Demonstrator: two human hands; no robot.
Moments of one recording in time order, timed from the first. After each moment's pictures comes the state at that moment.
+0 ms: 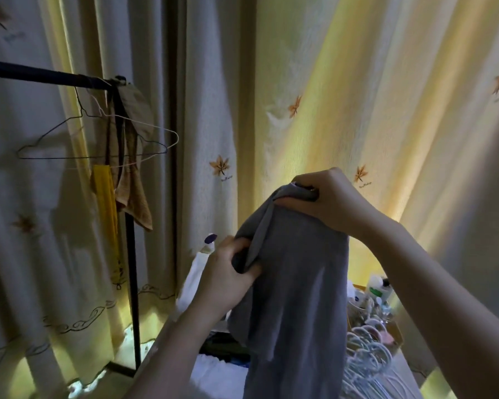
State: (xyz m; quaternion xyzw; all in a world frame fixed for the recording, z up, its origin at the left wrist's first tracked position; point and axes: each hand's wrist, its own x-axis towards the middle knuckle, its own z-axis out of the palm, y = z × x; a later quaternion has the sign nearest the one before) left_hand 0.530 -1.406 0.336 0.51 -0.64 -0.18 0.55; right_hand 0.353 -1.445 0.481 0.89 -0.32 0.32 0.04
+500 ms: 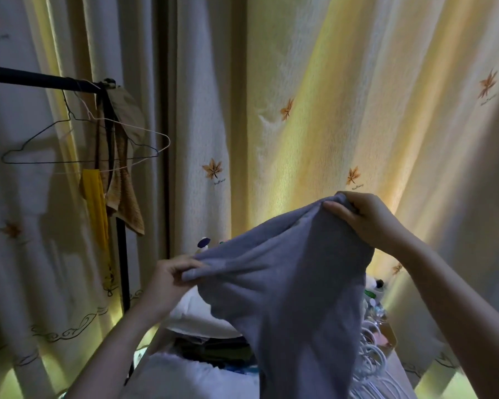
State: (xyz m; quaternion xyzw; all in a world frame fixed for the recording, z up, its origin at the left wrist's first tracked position) left_hand 0.601 -1.400 0.318 0.46 -0.65 -0.25 0.55; right_hand 0.279 -1.466 0.453 0.83 -0.43 0.36 -0.07
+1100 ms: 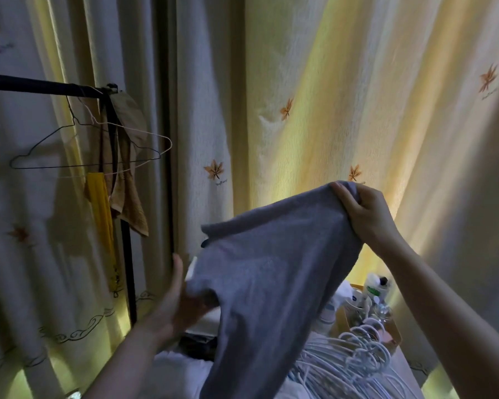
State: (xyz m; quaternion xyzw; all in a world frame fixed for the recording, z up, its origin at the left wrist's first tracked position) left_hand 0.587 -1.401 0.295 0.31 -0.33 -0.72 0.53; right_hand 0.289 -1.474 0.441 0.73 -0.44 0.51 -0.11
